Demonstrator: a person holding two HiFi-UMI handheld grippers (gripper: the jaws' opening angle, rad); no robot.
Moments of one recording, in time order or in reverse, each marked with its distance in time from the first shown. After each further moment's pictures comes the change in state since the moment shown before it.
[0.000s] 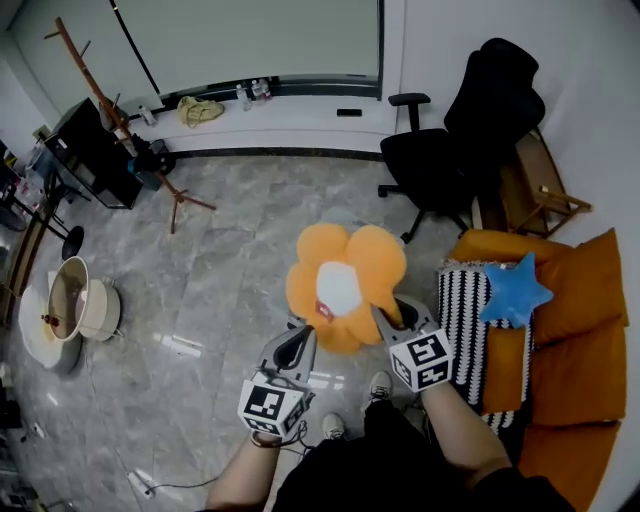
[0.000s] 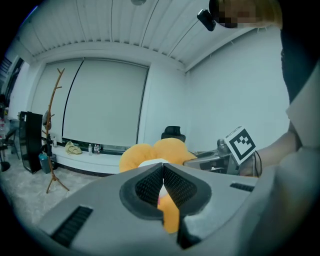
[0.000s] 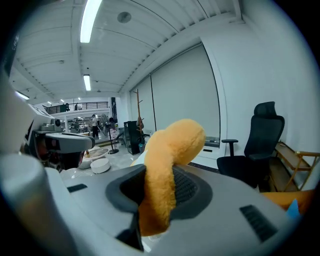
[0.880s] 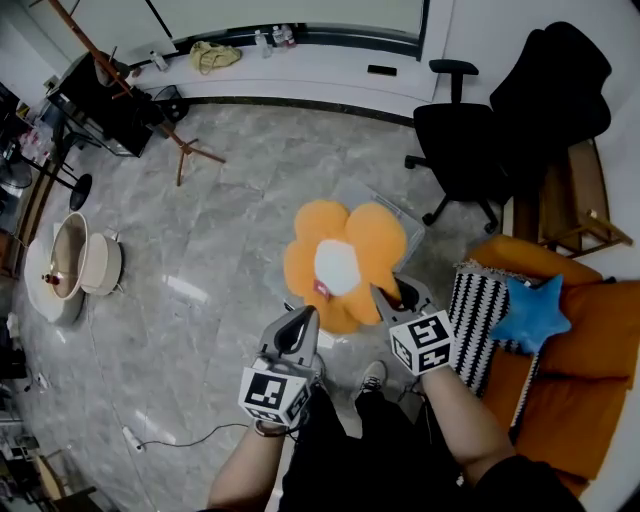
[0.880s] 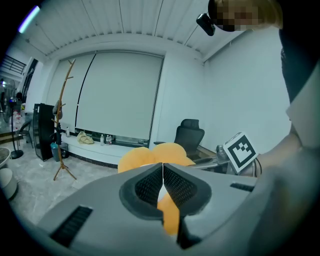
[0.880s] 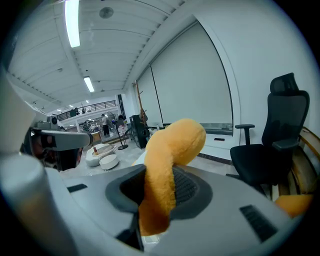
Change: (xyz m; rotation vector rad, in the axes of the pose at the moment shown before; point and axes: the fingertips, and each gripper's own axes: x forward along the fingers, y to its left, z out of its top) left arm 0.123 0.051 -0.019 -0.106 0.052 0.167; right arm 0.125 -0.084 -0.029 0.053 0.095 0.163
